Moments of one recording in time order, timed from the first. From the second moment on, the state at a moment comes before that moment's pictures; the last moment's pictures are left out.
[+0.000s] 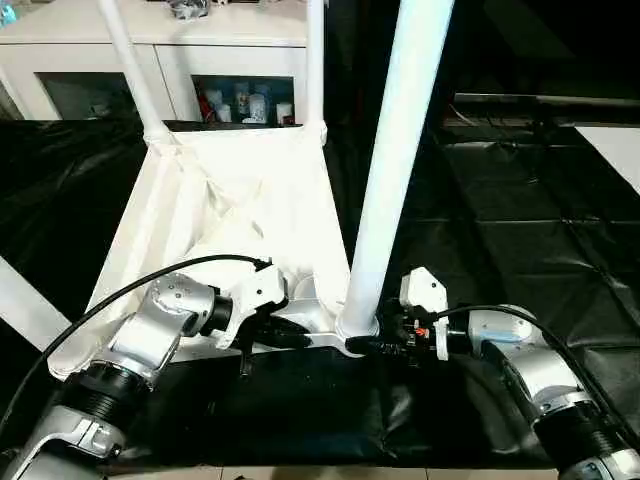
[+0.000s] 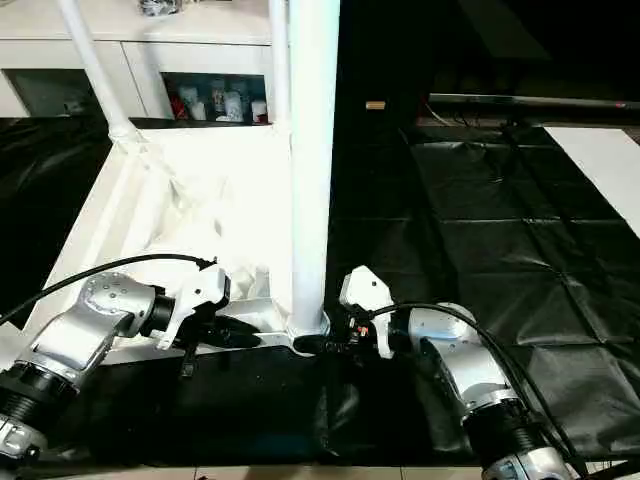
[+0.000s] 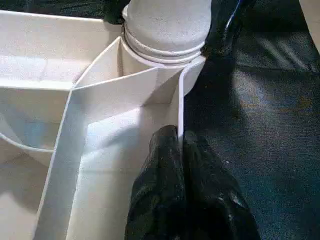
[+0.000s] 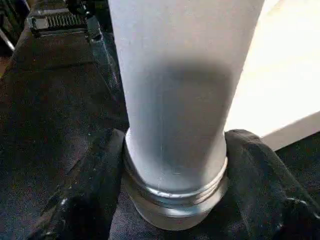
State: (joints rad) left arm -0.46 0.47 -0.33 0.36 -0.05 0.21 -1.29; right arm -0.33 -0.38 0.25 0.36 0.17 0.05 1.11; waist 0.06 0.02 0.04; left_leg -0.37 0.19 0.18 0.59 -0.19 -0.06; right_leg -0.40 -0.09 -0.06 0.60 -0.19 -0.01
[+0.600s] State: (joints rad) left arm -0.50 0.40 -0.31 0.45 0.01 0.18 -1.12; right arm -0.36 -0.25 0.19 0.46 0.11 0.03 0.81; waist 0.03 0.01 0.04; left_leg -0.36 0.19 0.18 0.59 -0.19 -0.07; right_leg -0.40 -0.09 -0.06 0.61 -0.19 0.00
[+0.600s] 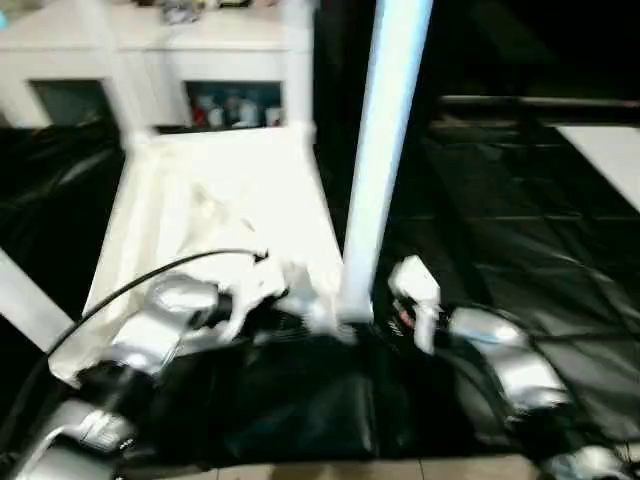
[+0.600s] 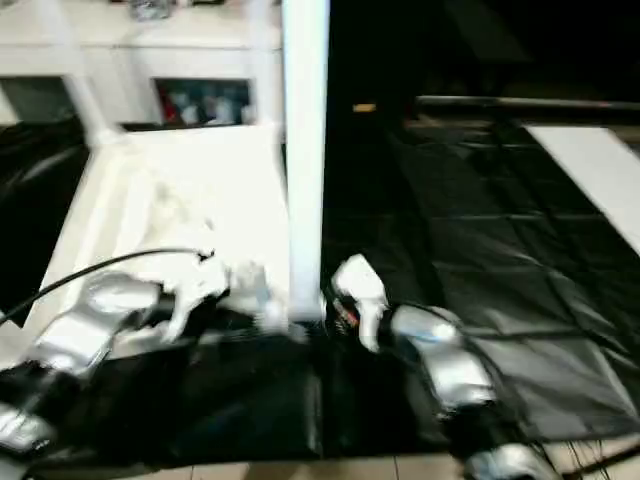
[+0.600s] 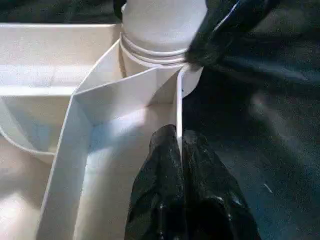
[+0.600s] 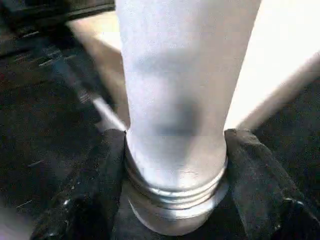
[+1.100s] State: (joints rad) left arm -0.66 0.15 -0.30 0.72 0.11 0.17 -0.71; right arm -0.44 -0.03 0.09 0.61 -0.01 0.04 0.22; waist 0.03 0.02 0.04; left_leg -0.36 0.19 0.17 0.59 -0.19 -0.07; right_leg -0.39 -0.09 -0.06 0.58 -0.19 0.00
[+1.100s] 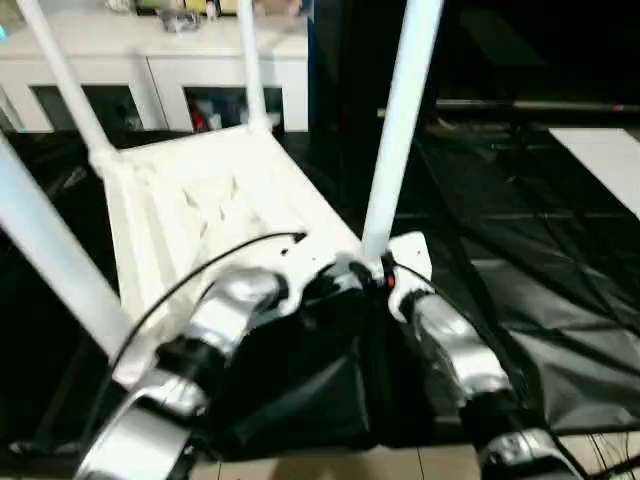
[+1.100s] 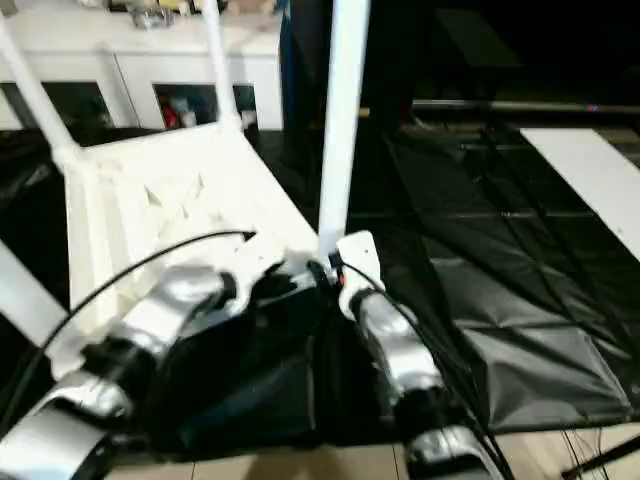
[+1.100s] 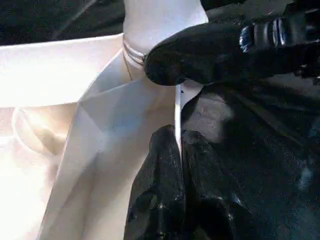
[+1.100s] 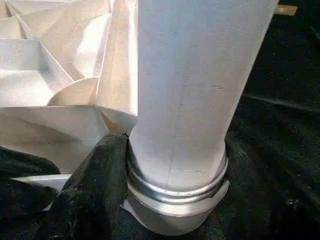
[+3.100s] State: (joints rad) left arm -0.34 0.50 -0.22 0.11 -0.22 0.09 -1.29; right arm -0.06 -0.52 0.08 0.07 0.28 0.04 0.99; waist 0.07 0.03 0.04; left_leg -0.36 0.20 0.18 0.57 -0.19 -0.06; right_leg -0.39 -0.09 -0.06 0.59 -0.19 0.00
